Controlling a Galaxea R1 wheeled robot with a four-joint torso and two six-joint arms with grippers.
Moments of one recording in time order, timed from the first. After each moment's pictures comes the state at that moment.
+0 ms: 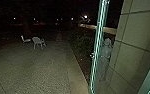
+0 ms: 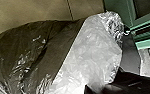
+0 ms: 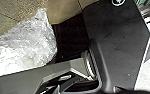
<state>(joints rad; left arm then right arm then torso) 1.50 3.02 -2.70 -0.02 -0.12 -0.01 -1.57 3.01 -2.67 -0.84 0.17 0.95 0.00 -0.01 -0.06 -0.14</state>
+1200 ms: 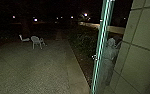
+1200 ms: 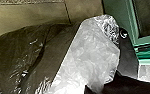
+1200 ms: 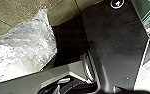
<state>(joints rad) 1.49 3.03 -2.70 -0.02 -0.13 0.00 -1.57 3.01 -2.67 -0.84 0.17 0.95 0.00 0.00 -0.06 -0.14</state>
